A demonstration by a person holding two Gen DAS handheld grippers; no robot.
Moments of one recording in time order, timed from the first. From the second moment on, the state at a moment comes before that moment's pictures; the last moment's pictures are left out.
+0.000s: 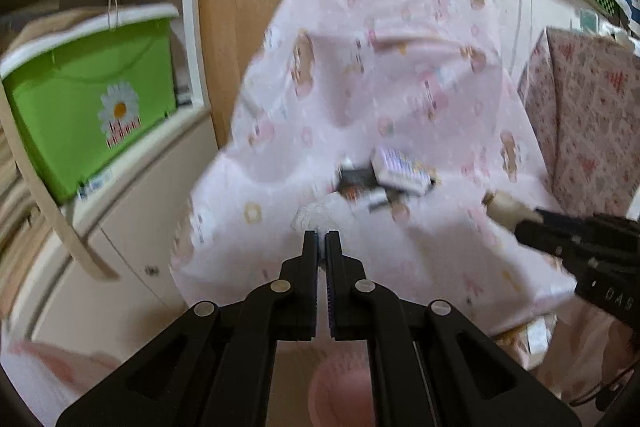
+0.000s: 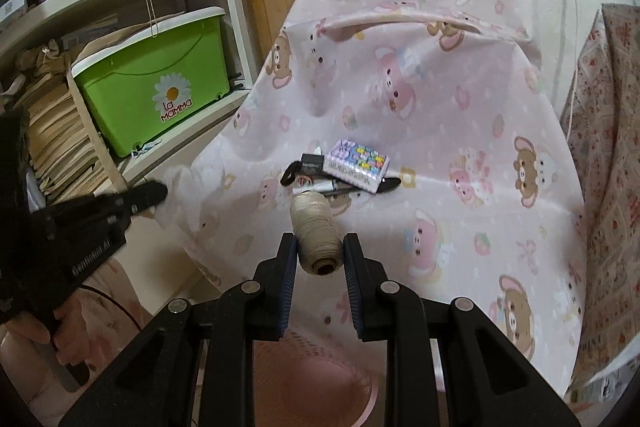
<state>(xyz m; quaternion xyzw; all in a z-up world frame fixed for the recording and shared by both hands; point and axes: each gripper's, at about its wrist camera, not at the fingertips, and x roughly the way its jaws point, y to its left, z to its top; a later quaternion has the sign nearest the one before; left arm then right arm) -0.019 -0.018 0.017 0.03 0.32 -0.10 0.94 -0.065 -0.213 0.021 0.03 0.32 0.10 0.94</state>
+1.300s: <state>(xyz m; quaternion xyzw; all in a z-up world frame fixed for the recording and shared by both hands) 0.007 -0.059 -0.140 0.03 0.62 -0.14 0.77 -0.068 -0.162 -0.131 -0.02 0.59 0.12 0.80</state>
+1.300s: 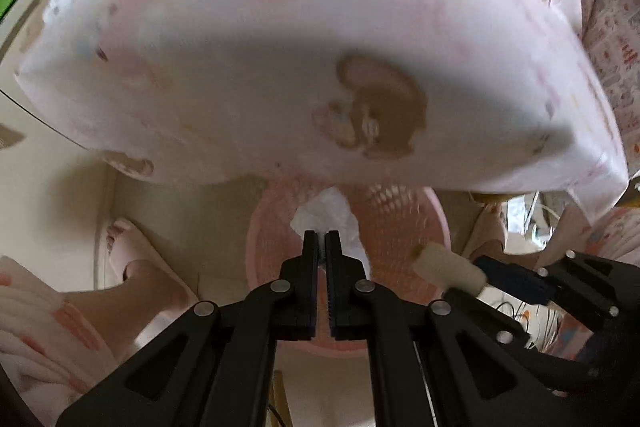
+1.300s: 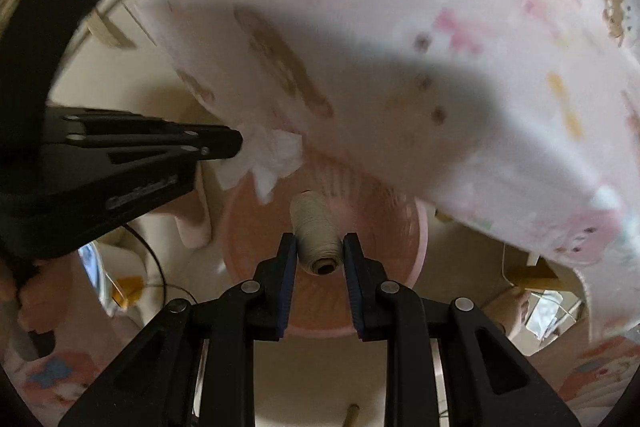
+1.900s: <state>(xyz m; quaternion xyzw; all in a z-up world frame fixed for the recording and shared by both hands) 0.006 -0.047 -0.201 0.04 0.68 -0.09 0.72 -0.054 -0.141 -0.222 -0.06 0.67 0.08 0.73</state>
